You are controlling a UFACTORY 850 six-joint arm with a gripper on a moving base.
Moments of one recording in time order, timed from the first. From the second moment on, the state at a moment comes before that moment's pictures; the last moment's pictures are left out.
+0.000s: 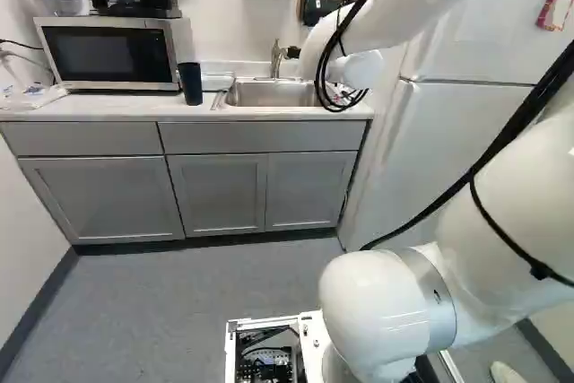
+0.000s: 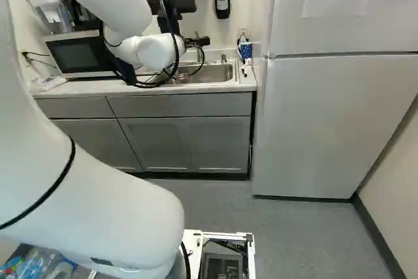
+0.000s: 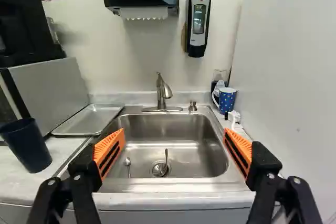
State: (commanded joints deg) arm -0.1 11.7 -40.9 0.0 34.2 0.0
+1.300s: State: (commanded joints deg) arm -0.1 8.9 -51.2 0.0 24.7 0.0
